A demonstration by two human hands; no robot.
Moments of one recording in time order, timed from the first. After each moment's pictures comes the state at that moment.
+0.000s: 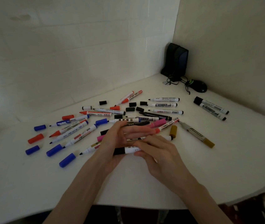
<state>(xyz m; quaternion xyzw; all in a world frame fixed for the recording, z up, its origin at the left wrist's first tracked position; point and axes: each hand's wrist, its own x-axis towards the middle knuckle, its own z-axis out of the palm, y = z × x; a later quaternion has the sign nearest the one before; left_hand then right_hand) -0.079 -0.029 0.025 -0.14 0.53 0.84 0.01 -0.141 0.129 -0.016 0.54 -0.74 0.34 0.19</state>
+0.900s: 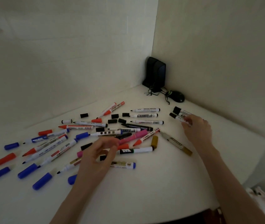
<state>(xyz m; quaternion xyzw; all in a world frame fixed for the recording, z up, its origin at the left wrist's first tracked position) -0.074 -0.026 -0.007 -0.12 0.82 0.49 -0.28 -0.321 0.220 -0.009 0.09 -0.95 0.25 0.18</state>
